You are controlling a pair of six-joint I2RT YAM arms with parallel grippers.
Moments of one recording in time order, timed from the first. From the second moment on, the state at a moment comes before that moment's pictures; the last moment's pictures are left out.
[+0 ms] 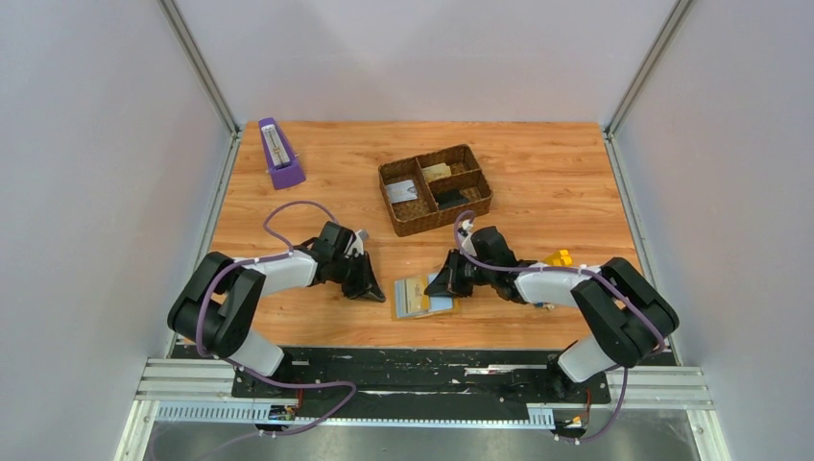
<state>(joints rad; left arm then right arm) -0.46 1.52 0.60 -0.17 0.51 -0.67 0.62 1.54 0.54 0.29 -0.55 0.92</state>
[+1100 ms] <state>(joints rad) -0.46 1.47 0.54 0.08 0.68 -0.76 0.67 1.53 0.54 0.29 -0.55 0.95</state>
